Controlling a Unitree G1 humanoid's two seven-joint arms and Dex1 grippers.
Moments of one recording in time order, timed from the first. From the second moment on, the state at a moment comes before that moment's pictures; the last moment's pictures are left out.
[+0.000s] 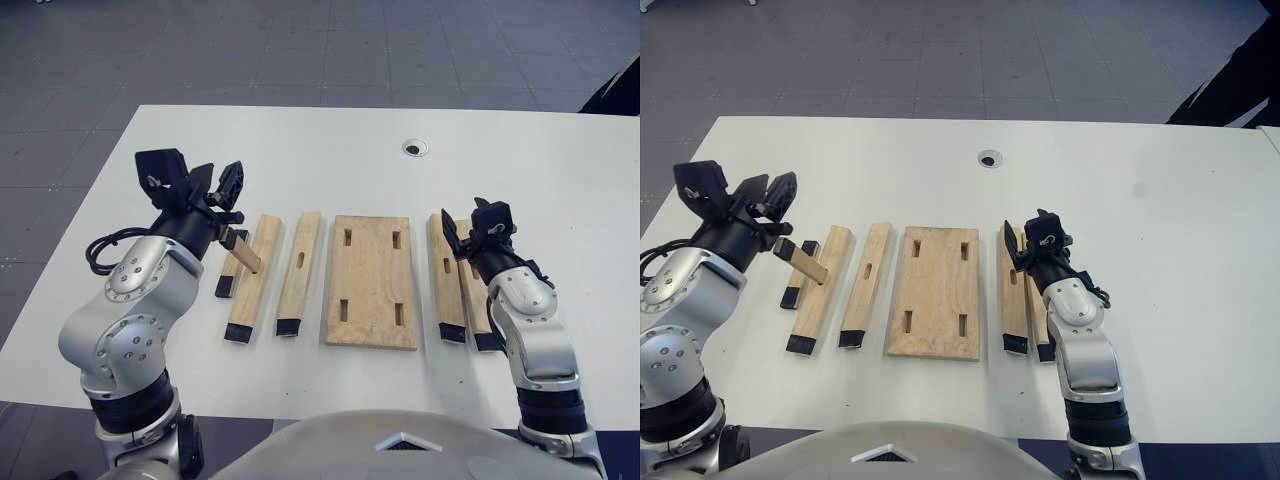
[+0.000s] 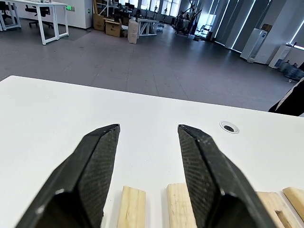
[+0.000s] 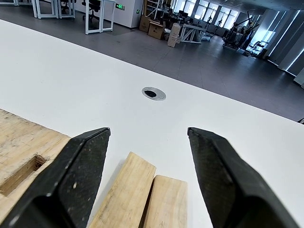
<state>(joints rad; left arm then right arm) -0.07 0.38 0.31 -0.71 -0.82 0.96 0.22 0.05 -0.24 0.06 -0.36 -0.04 0.41 0.19</state>
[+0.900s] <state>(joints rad) 0.06 0.32 0.26 -0.68 -0.72 0.82 0.12 0.04 -0.25 0.06 -0.36 -0.04 0.41 0.20</state>
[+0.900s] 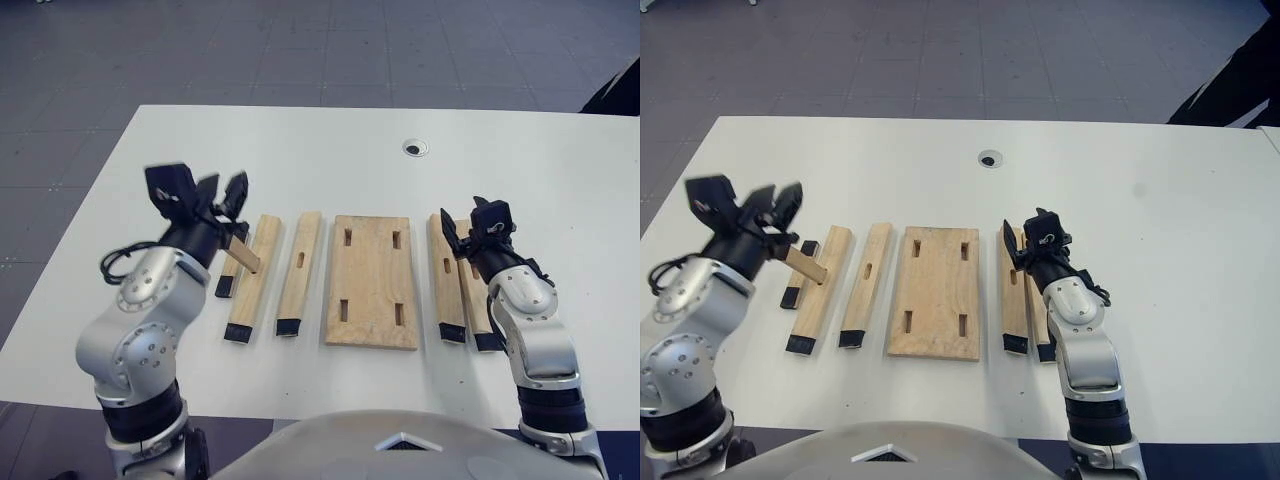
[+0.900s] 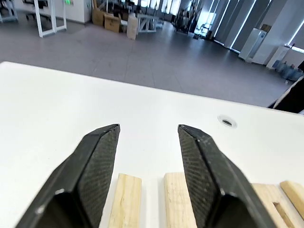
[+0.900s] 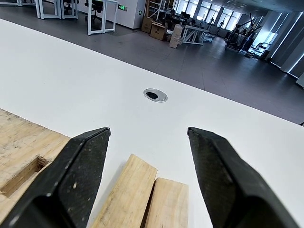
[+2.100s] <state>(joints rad) 0.63 0.52 0.58 -0.60 -0.68 0.48 -0.72 0.08 -0.25 0.05 -0.36 -0.06 0.40 0.19</state>
